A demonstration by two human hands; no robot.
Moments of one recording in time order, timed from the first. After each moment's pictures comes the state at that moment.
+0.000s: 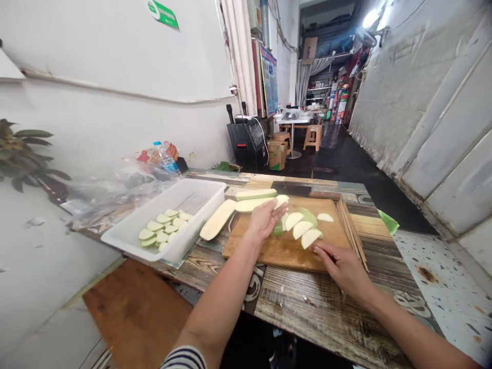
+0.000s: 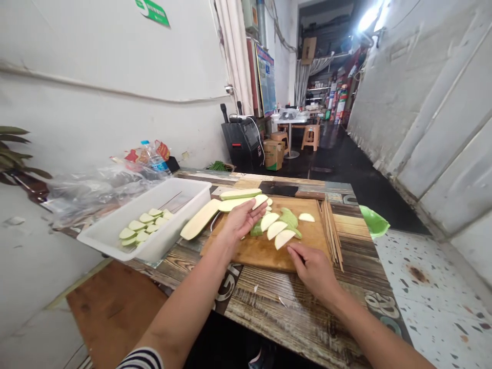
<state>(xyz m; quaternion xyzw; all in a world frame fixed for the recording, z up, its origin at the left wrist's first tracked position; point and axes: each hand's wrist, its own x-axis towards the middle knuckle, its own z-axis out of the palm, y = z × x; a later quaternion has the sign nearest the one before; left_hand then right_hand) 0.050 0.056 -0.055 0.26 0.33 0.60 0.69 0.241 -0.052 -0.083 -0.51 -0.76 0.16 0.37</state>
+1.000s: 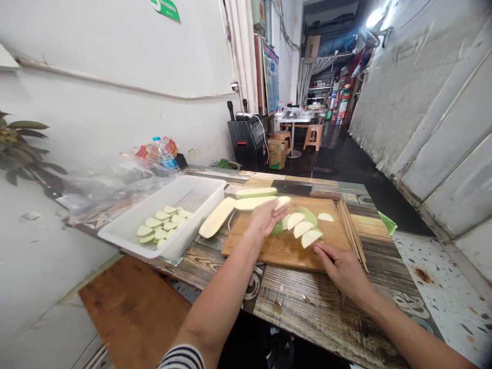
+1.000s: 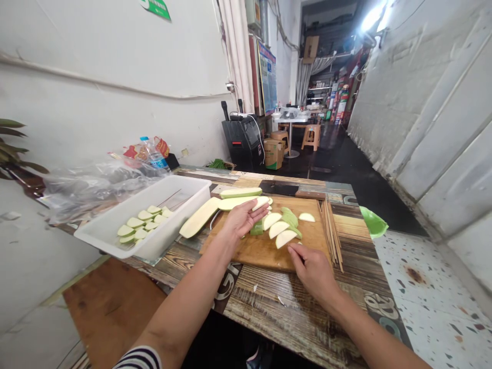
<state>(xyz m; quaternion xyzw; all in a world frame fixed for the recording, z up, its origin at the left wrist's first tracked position) 0.053 0.051 -0.049 0.23 0.33 0.59 0.70 0.239 -0.052 -0.085 -0.53 -0.76 0.15 0.35</state>
